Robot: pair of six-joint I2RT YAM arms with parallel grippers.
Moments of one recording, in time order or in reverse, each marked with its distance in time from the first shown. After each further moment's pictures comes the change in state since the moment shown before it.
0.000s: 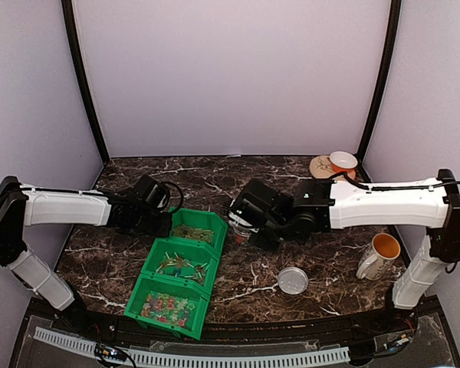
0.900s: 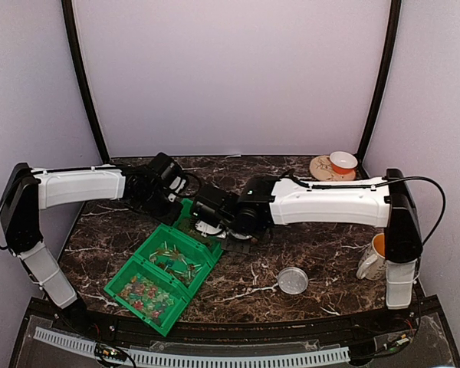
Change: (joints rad) left arm 0.002 0.153 0.337 -0.315 0.062 0.321; right arm 0.010 0.351 0.378 -0.172 -0.079 -0.160
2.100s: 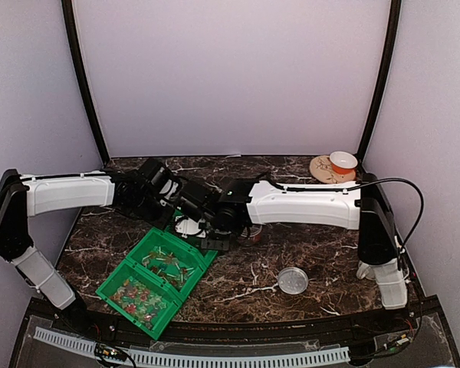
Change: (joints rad) left arm 0.013 -0.092 -0.109 0.045 -0.006 0.038; right arm -0.013 0.182 0.187 0.081 -0.123 -0.179
